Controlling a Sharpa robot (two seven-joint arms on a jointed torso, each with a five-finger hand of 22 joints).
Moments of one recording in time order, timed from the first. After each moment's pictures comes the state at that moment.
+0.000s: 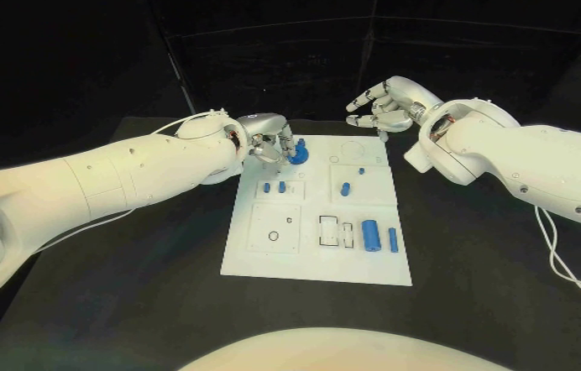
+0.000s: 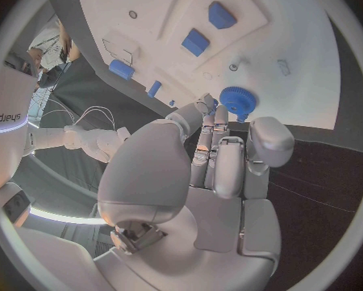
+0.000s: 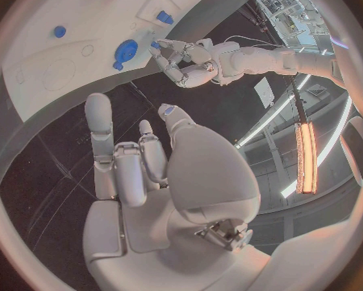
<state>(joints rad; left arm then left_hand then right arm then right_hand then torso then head) 1.23 -0.63 -0.07 1.21 -1.37 -0.17 0.06 1.34 -0.05 0.46 -0.17 0.06 1.11 0.13 0.16 0.11 1.14 0.06 0.31 0.07 1.47 -0.02 1.37 1.18 0.12 1.41 0.08 1.12 1.03 1.28 -0.74 0.00 1.42 -1.00 -0.32 -0.01 1.32 -0.01 0.07 0.09 0.51 0.86 0.17 0.18 0.07 1.37 0.08 1.34 1.29 1.46 0.00 1.47 1.31 0.16 1.17 0.10 1.05 0.55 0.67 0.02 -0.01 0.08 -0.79</state>
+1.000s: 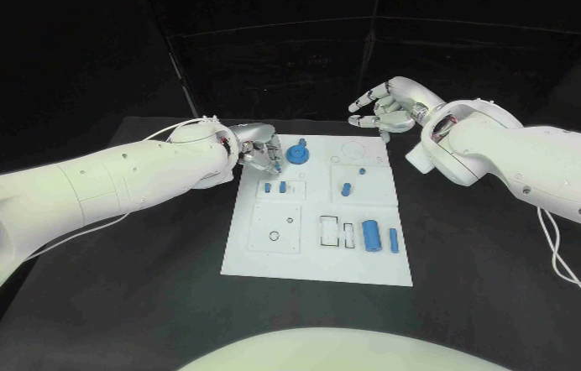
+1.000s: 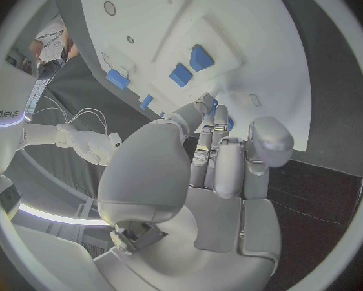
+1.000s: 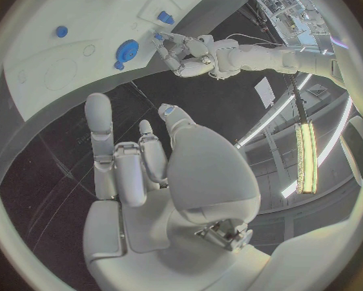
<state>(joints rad) 1.21 -0.67 -0.07 1.20 -1.34 -0.10 0.02 1.33 -0.05 0.46 -0.17 0.06 1.11 0.12 0.16 0.11 1.15 0.06 0.30 0.07 1.47 -0.02 1.37 1.17 0.12 1.41 0.08 1.12 1.03 1.28 -0.74 0.00 1.42 -1.00 -0.32 -0.02 1.32 -0.01 0.07 0.09 0.51 0.86 0.17 0.18 0.07 1.37 0.08 1.34 1.29 1.46 0.00 1.47 1.31 0.16 1.17 0.10 1.05 0.55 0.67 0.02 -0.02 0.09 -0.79</state>
